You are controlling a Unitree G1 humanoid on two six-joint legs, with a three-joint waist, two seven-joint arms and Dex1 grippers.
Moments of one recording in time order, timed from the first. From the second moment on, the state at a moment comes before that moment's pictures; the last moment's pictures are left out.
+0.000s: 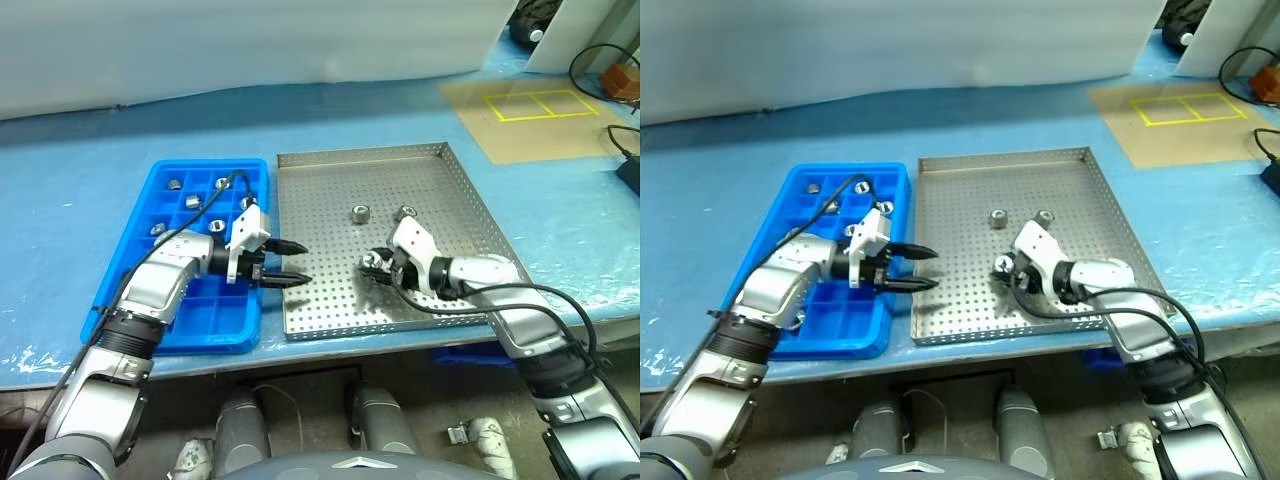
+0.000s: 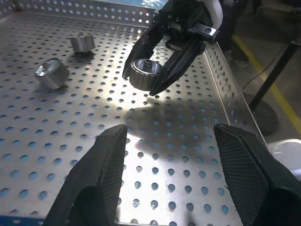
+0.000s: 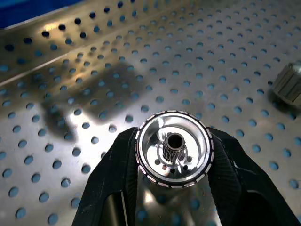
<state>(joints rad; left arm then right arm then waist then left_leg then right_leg) -0.50 0.54 -0.15 0.10 -0.36 0.30 -1.27 -0.40 -0.58 0.21 -0.15 0.20 0.57 0.85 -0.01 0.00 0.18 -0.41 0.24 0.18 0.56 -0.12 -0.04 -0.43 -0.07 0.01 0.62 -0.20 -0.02</state>
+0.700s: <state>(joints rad) -0.12 0.78 0.30 -0.21 -0.44 0.44 -1.02 -0.82 -0.19 0.33 0.45 0.12 0.19 0.98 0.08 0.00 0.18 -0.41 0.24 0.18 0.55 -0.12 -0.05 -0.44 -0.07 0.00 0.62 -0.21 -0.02</state>
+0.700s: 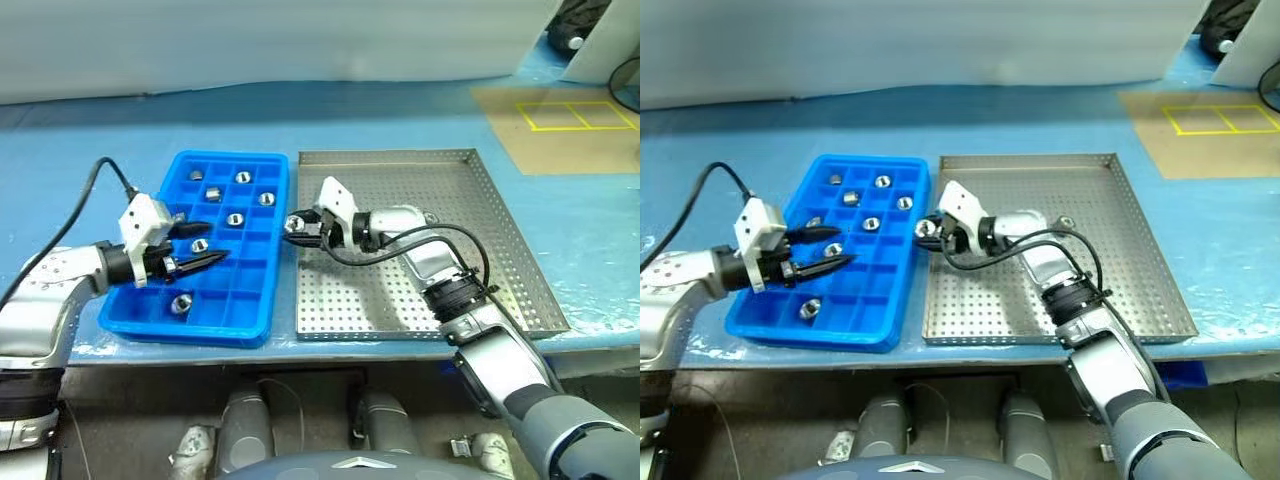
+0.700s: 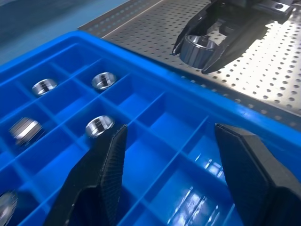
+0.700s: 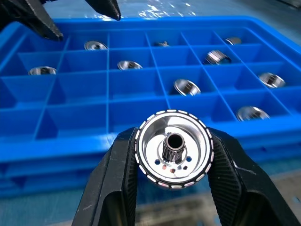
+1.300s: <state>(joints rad) 0.12 0.79 0.47 -0.45 -0.54 0.55 -0.90 -0.92 0.06 0.40 0.73 0.02 0.04 1.06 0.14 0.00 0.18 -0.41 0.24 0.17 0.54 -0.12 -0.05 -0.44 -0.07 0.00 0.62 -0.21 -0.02</state>
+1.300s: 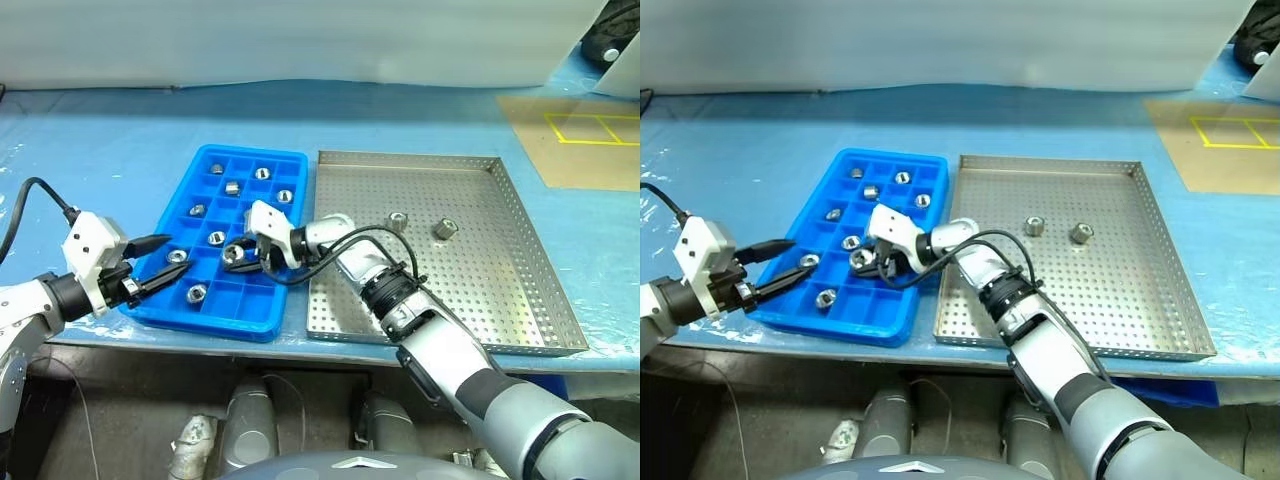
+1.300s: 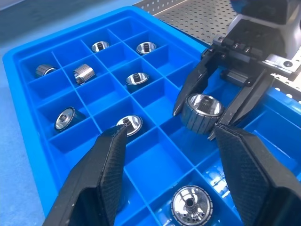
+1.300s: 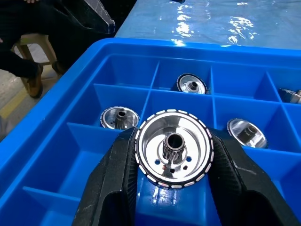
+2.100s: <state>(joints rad) -0.08 0.78 0.29 -0.36 -0.56 0.53 -0.91 -0.97 -0.01 0.21 0.78 0.02 0.04 0.82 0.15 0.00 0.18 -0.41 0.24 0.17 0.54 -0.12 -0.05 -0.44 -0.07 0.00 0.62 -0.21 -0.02</state>
